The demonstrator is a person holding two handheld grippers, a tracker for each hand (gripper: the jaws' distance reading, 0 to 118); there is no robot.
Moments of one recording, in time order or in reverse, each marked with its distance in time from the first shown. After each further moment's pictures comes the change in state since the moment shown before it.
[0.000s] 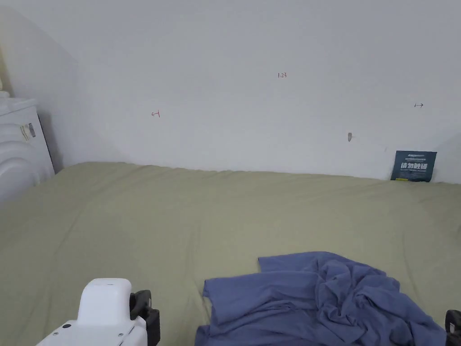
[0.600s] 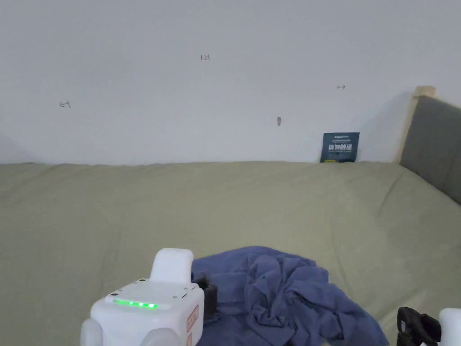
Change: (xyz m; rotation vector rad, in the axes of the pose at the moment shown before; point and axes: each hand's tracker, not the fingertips) left arm 0.142 0.026 -0.141 -0.127 -0.288 -0.105; right arm 0.044 -0.001 -0.035 -0.052 -0.074 -0.039
